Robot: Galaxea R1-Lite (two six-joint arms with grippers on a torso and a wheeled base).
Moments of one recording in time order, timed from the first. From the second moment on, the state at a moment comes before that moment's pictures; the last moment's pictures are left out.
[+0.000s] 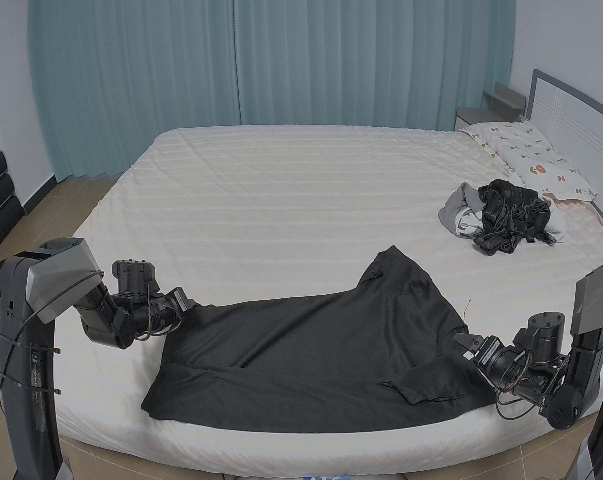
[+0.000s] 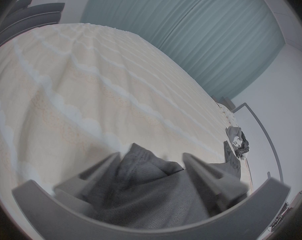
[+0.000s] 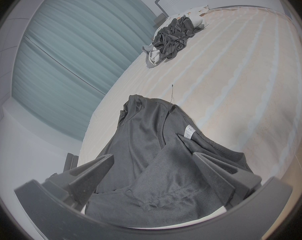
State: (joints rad) left arm -0.02 2.46 -1.05 -0.83 -0.25 -0.60; right arm 0.24 2.14 -0.08 -1.55 -0.03 0.89
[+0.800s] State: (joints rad) left arm 0.00 2.43 -1.04 -0.84 -0.22 -0.72; right arm 0.17 2.16 -0.20 -1.54 0.09 0.79
